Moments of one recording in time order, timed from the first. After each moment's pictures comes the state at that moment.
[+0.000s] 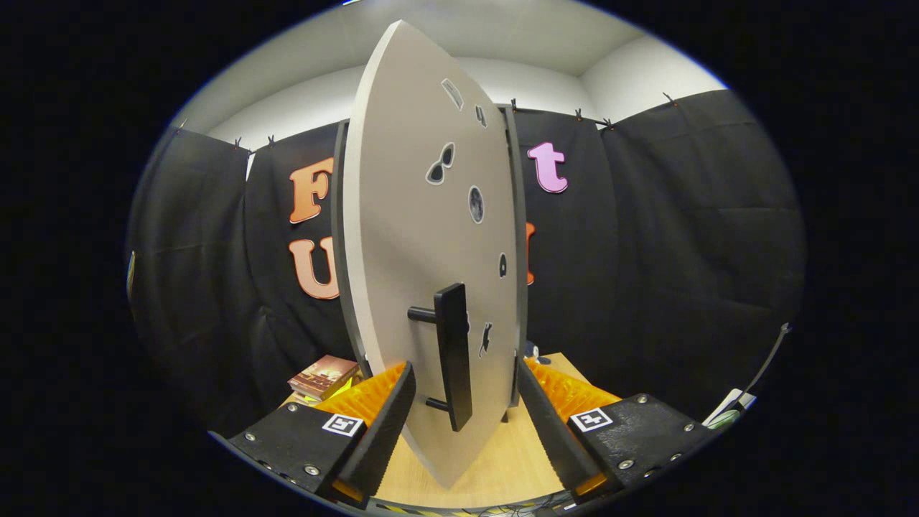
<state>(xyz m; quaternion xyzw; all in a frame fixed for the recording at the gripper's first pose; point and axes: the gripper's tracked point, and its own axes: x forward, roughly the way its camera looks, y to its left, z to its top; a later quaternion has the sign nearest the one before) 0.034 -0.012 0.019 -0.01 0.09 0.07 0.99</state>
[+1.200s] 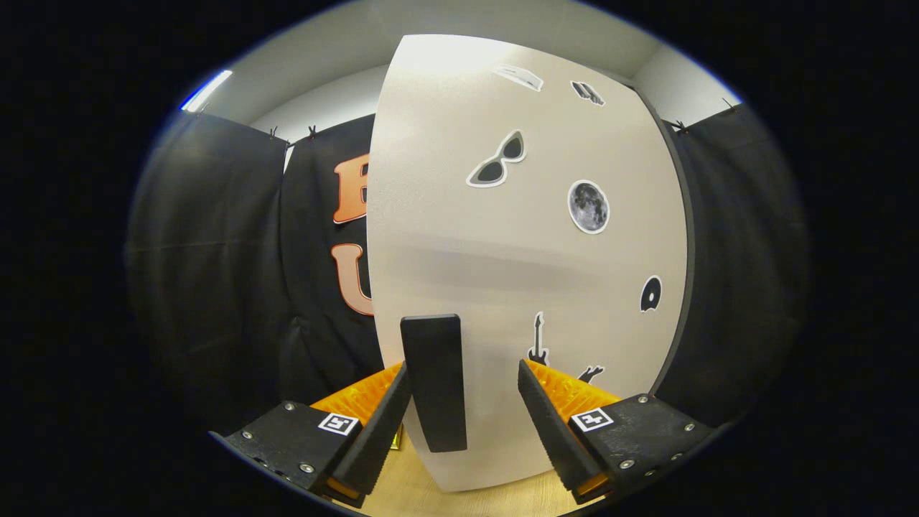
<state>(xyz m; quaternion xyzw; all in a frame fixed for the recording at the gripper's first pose) 0.159 0.152 0.003 -0.03 0.06 0.16 0.98</state>
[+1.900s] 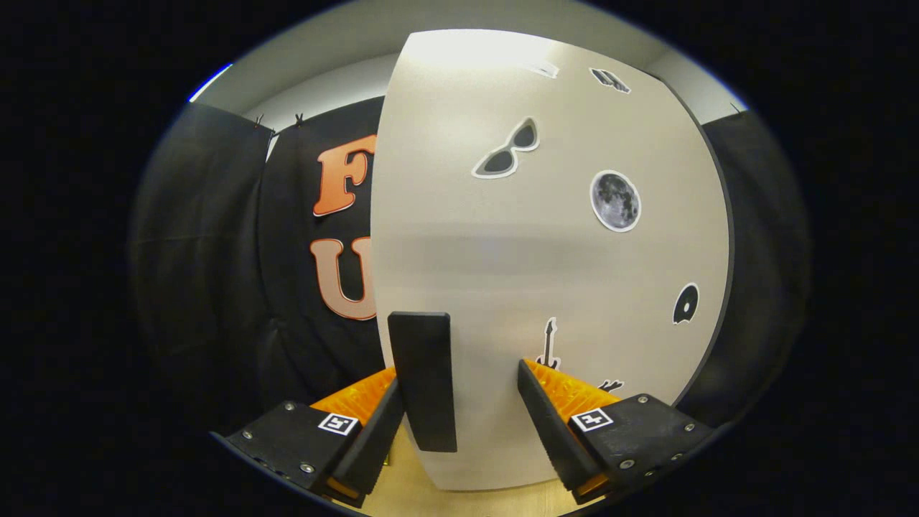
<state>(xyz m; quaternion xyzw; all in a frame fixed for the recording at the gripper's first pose) 0.218 0.172 -0.005 -0.06 0.06 0.12 0.99</state>
